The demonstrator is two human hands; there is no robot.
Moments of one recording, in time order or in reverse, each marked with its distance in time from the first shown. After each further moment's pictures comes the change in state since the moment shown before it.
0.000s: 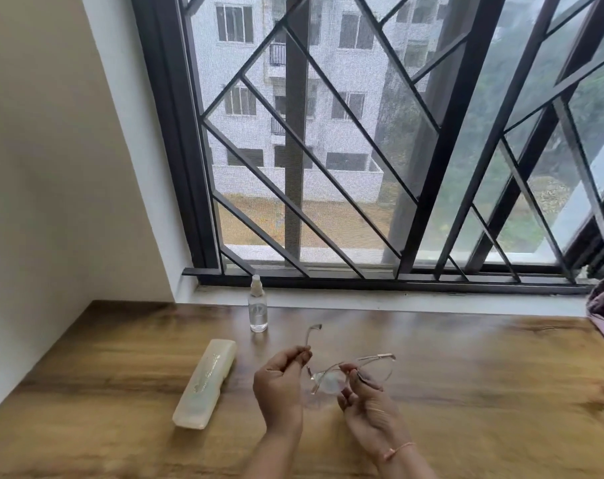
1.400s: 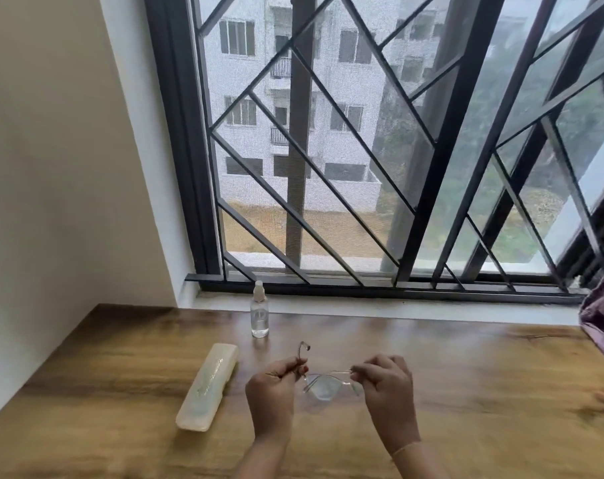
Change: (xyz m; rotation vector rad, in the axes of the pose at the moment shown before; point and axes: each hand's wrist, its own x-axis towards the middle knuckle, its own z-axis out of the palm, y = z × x) left_hand 0.003 0.003 -0.018 0.147 -0.101 0.130; right_hand -0.024 -0.033 0.005 -1.469 0.233 -1.060
